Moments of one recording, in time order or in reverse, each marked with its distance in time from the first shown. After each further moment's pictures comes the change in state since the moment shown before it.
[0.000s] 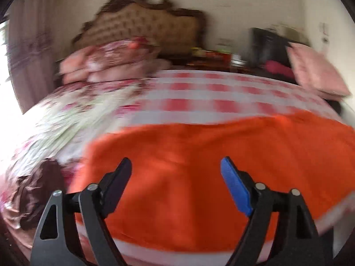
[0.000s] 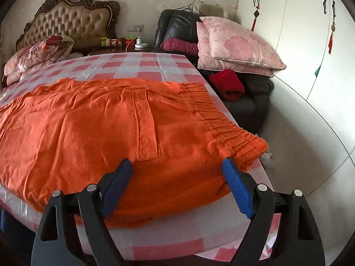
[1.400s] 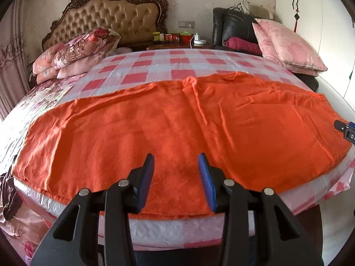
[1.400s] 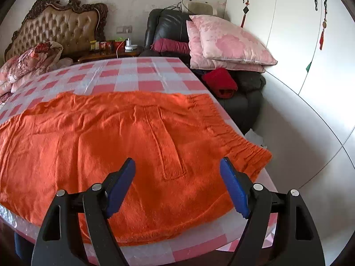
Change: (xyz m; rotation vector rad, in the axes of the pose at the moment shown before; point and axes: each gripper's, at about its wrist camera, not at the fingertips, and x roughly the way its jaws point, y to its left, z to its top) left arm 0.002 -0.137 -0.048 0.073 0.095 -0.101; right arm -0.013 0.027 0.022 0.065 0.035 -0.057
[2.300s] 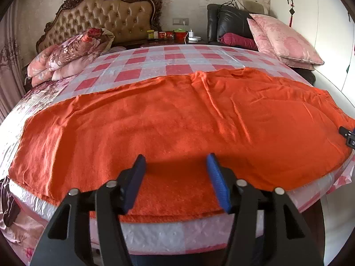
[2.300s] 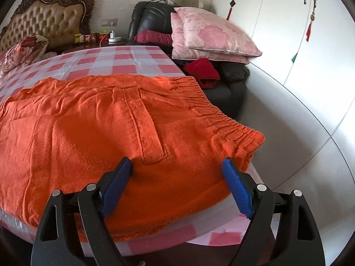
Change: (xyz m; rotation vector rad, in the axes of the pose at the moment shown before) left arm 0.012 0.002 -0.001 0.036 0.010 -0.026; right arm 0.010 -0.027 -0.022 0.016 0.025 -0.102
